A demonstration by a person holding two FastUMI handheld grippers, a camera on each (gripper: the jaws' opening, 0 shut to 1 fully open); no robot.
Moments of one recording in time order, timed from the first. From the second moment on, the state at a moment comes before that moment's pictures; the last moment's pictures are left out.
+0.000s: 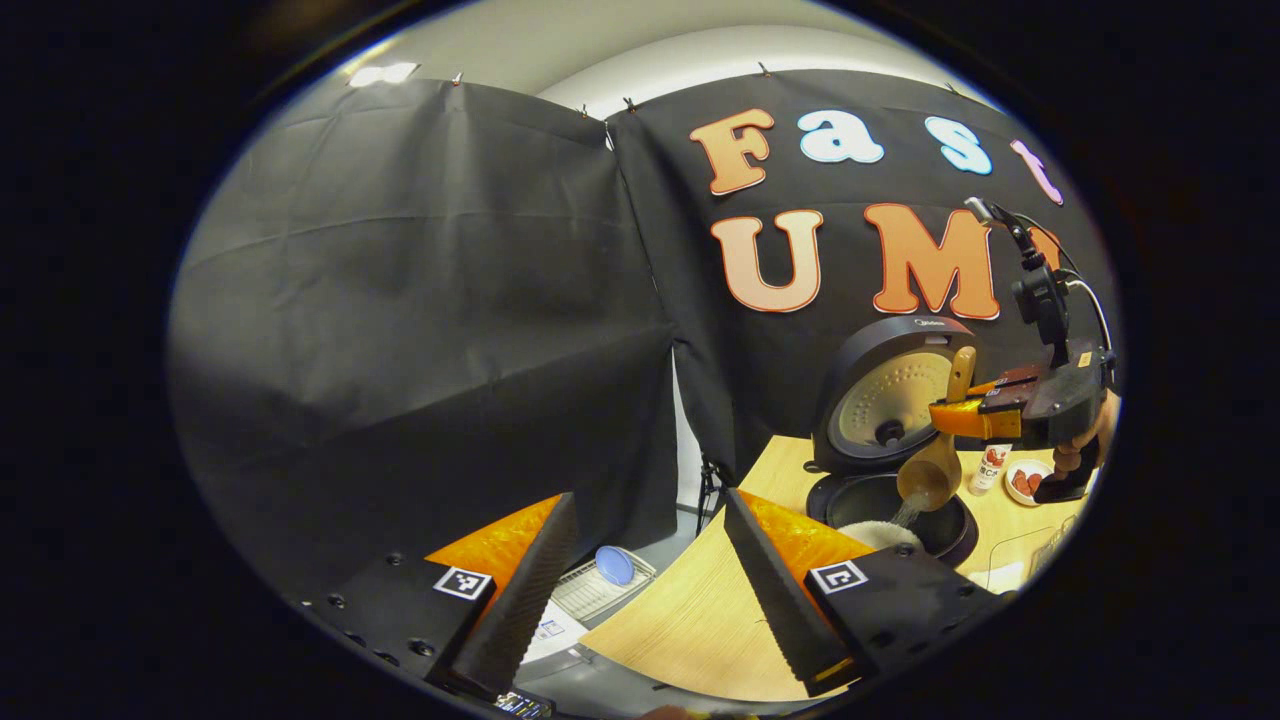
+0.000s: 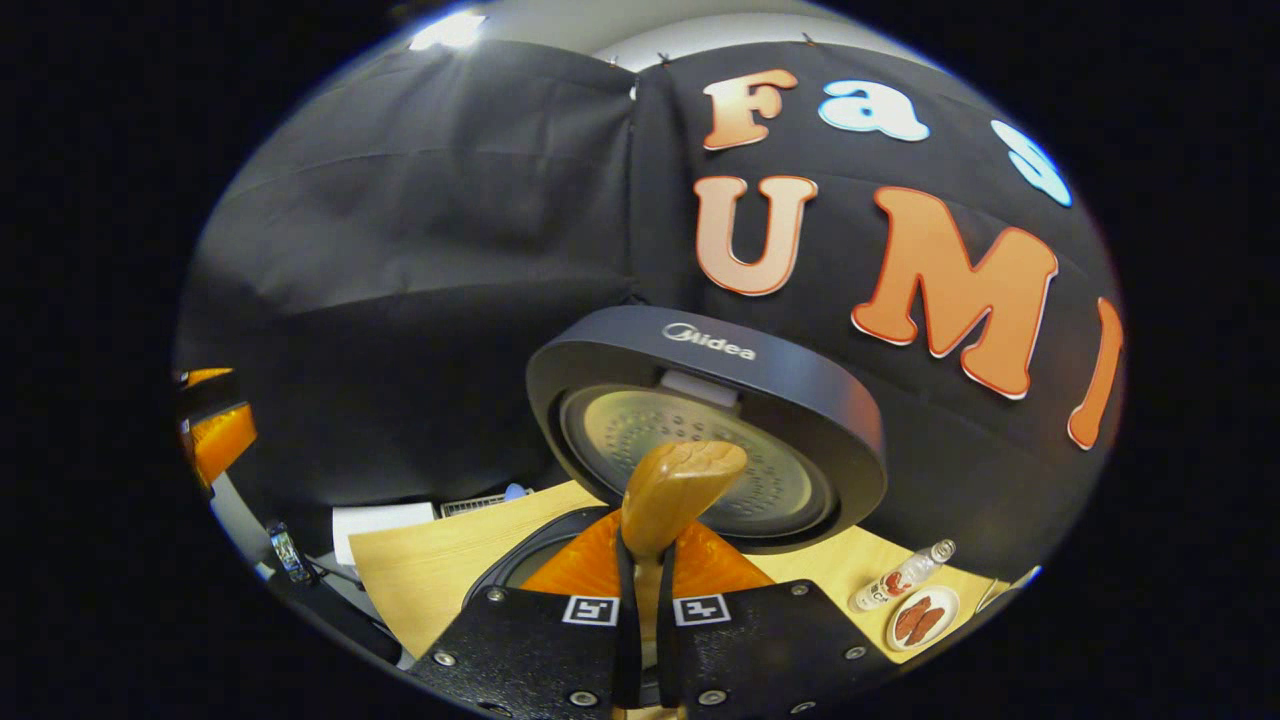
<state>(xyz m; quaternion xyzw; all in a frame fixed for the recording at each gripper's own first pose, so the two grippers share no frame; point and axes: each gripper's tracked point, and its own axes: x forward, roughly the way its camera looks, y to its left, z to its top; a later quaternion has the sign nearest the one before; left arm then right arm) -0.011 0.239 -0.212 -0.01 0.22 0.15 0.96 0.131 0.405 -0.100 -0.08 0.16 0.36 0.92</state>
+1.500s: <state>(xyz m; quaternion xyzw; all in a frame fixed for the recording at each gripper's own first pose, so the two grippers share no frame) 0.014 0.097 -0.173 0.01 0.20 0.03 0.98 0.079 -0.008 -0.200 0.12 0.27 -0.01 0.96</state>
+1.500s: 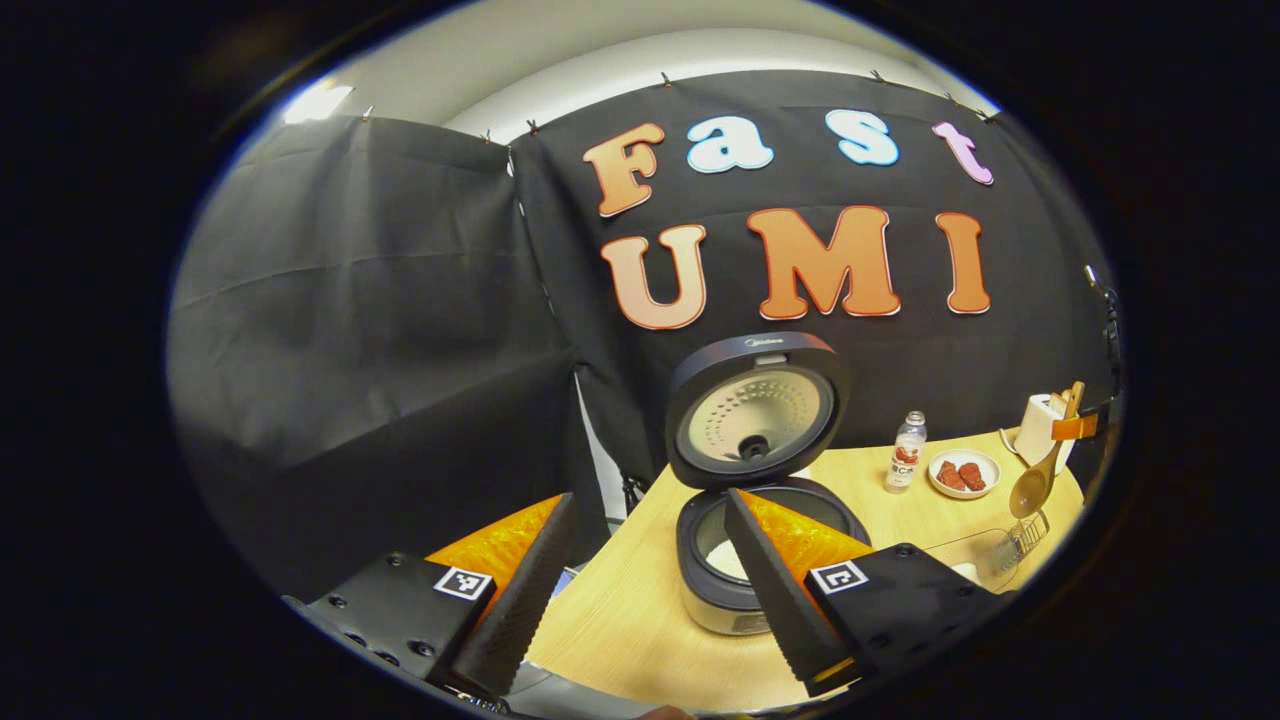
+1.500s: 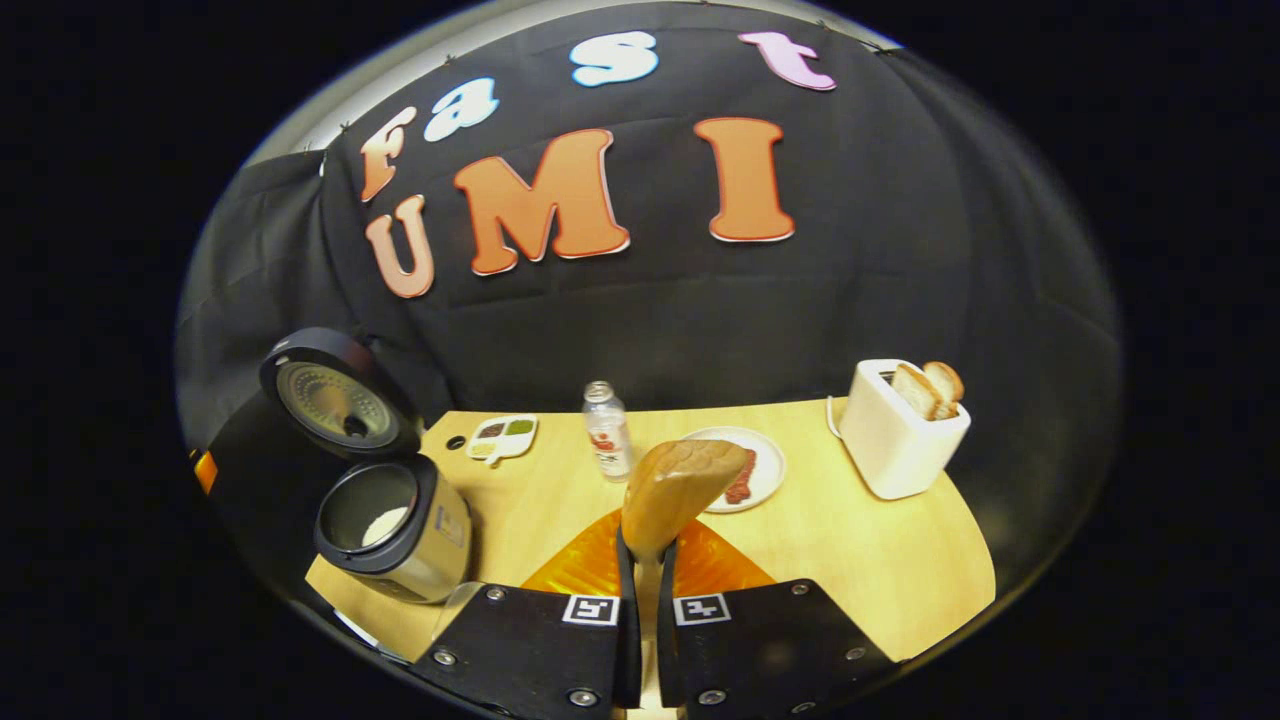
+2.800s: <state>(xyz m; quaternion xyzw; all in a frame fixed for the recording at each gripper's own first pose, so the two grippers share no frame) 0.183 0.085 -0.096 -0.07 0.19 0.02 0.98 -0.006 -0.079 -0.326 0.23 0.40 -0.12 0.88</state>
